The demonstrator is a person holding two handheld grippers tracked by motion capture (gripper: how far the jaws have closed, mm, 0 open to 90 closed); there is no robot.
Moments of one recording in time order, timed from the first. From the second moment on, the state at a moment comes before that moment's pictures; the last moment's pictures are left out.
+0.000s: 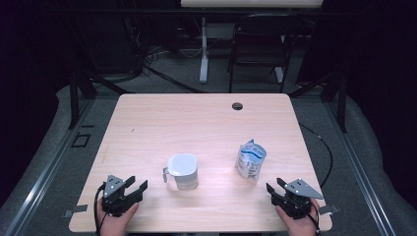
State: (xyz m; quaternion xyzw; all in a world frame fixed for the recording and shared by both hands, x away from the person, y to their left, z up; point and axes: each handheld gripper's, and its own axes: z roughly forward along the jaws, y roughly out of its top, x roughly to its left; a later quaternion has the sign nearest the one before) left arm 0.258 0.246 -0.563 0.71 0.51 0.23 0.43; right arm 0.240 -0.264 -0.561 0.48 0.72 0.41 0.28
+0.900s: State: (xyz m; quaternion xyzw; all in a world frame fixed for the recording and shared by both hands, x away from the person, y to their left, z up) left arm 0.258 0.213 -0.555 0.74 0.46 0.22 0.44; right arm 0.238 -0.256 -0.558 0.47 0.73 0.41 0.29
